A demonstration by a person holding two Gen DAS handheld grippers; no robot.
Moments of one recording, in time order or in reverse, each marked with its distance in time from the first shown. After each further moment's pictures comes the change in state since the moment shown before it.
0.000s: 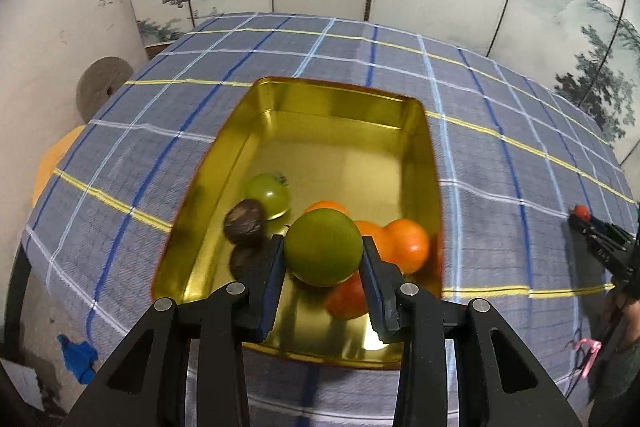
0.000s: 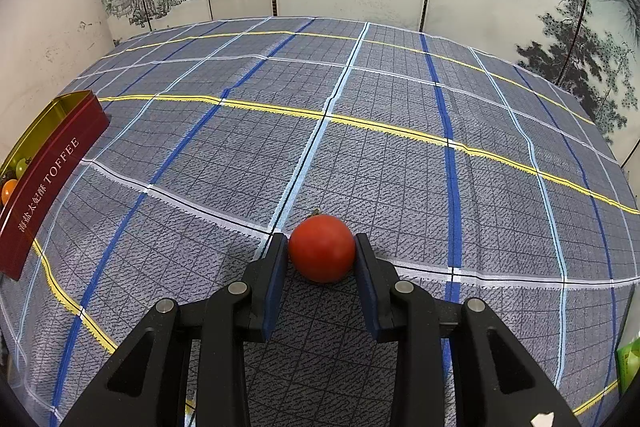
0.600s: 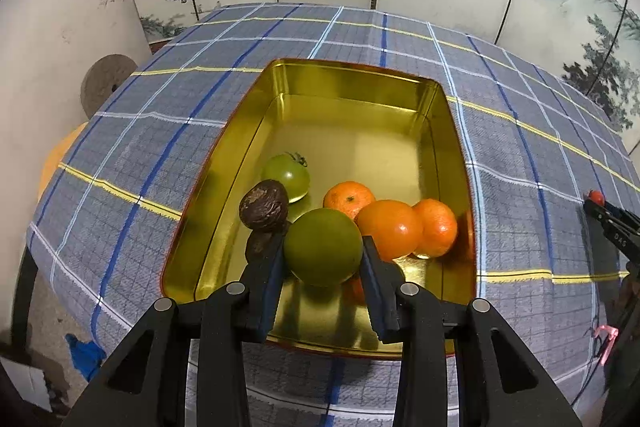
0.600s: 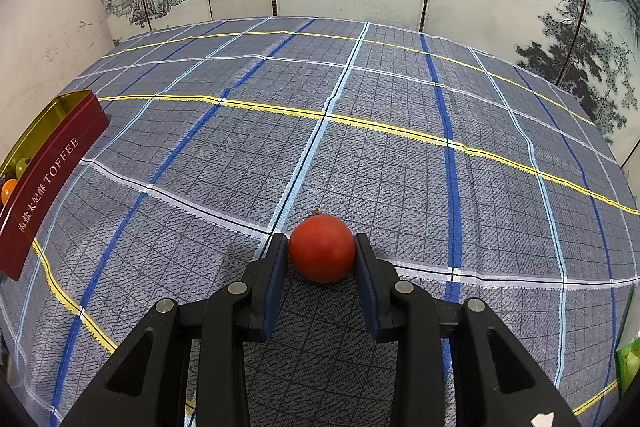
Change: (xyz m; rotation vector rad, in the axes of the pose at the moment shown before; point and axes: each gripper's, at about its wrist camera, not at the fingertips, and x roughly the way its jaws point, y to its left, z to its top) left arm 0.010 0.009 -0.011 0.015 0.026 0.026; right arm 0.000 -0.001 0.000 -0.001 0.000 -0.001
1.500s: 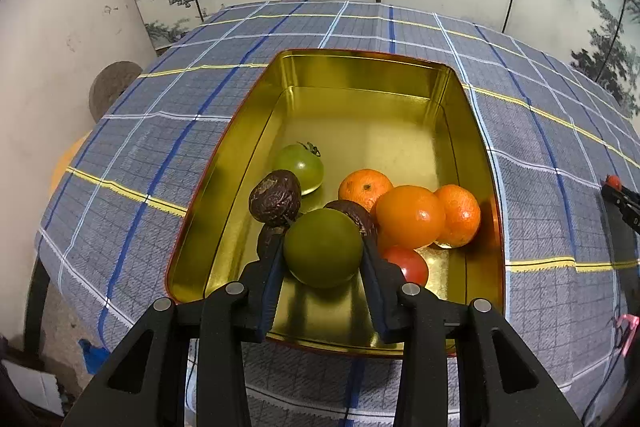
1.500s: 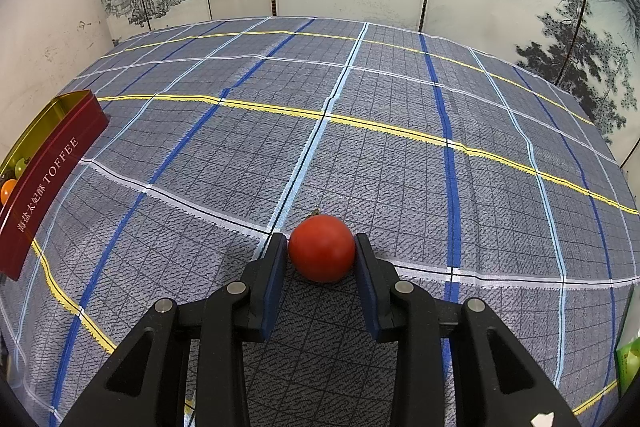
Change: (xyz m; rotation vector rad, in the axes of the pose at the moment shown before) left arm 0.009 0.003 -0.007 0.036 -0.003 0.049; right arm 0.000 0.001 0.000 0.000 0.000 -0.002
